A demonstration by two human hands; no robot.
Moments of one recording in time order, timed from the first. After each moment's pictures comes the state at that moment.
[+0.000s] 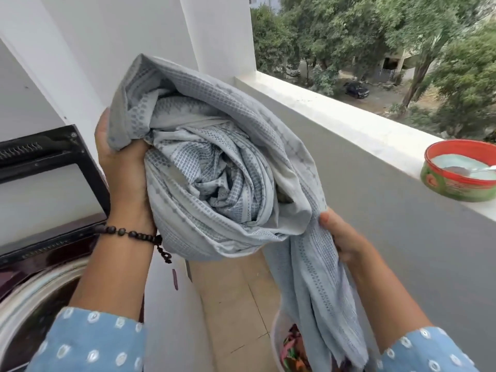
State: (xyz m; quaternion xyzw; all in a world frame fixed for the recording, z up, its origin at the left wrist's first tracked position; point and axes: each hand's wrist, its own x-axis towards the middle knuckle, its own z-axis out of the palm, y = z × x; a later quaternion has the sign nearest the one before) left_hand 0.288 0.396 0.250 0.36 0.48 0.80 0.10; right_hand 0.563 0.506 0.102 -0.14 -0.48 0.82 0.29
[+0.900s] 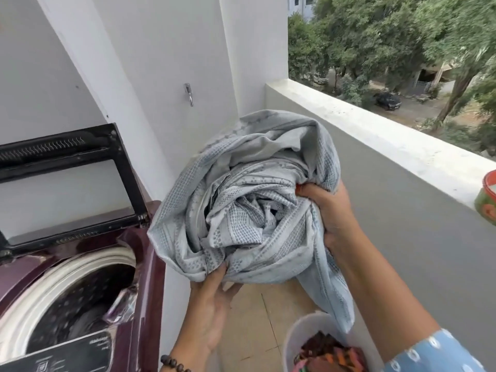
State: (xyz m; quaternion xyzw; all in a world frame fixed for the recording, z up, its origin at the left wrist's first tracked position) left_hand 0.344 0.322 0.086 0.16 0.47 0.75 0.44; right_hand 0.477 0.514 0.156 -0.21 -0.44 0.71 0.51
